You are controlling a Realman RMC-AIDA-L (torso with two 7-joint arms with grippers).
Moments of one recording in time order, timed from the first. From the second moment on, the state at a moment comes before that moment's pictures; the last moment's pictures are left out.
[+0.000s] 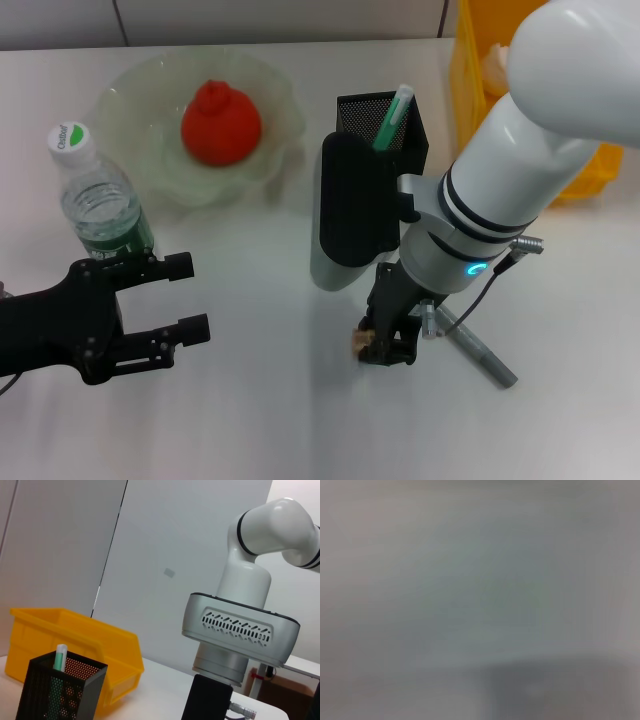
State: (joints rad) left arm -0.33 -1.99 0.72 0.52 1.85 1.87 -1.17; right arm 0.84 2.09 -1.93 -1.06 -2.37 -1.34 2.33
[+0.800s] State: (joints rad) left arm -0.31 -1.99 0.72 0.52 1.85 1.87 -1.16; right arm 0.66 2.08 -1.40 -1.33 -2.33 -1.14 2.30
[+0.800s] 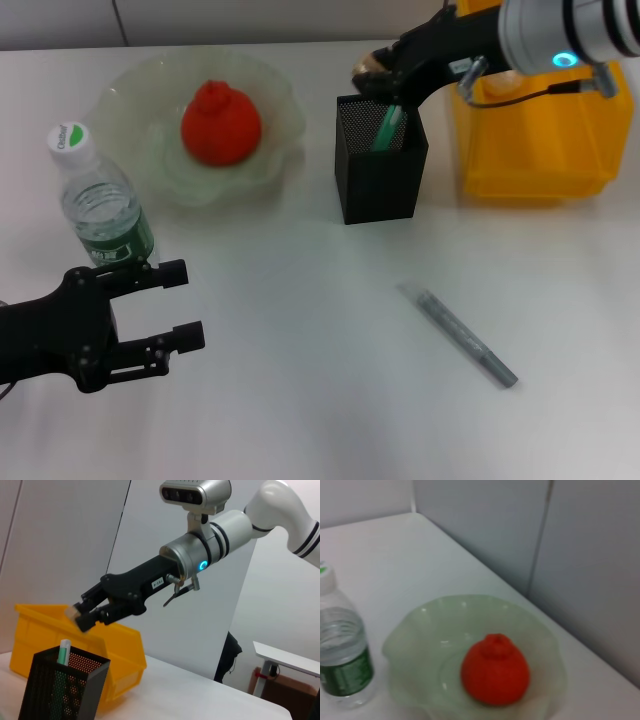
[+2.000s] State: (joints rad) left arm -0.32 -1.98 0.73 0.52 1.85 1.86 -1.16; right arm 0.71 2.09 -1.57 -1.22 -2.54 -1.54 2.48
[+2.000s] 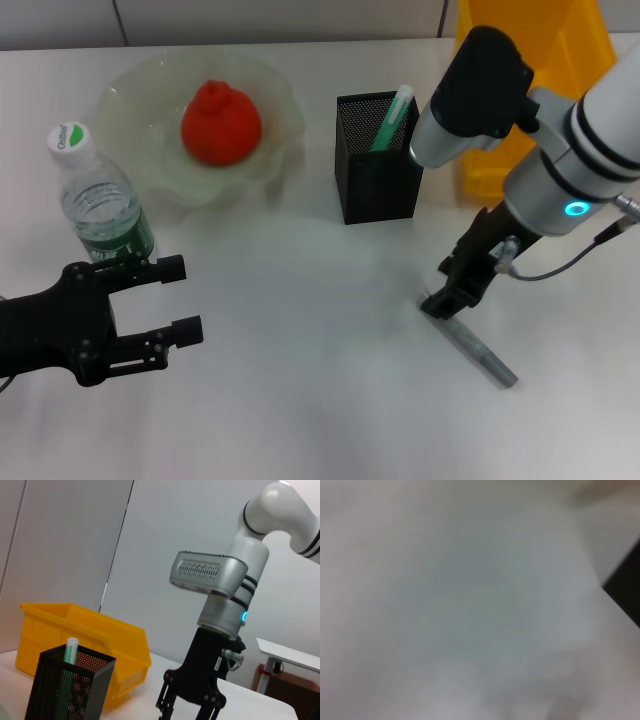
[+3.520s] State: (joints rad) left arm -0.32 -1.98 0.73 0.52 1.85 1.86 -1.16; right arm 0.70 2.09 -1.70 -1.13 -2.51 -1.41 2.53
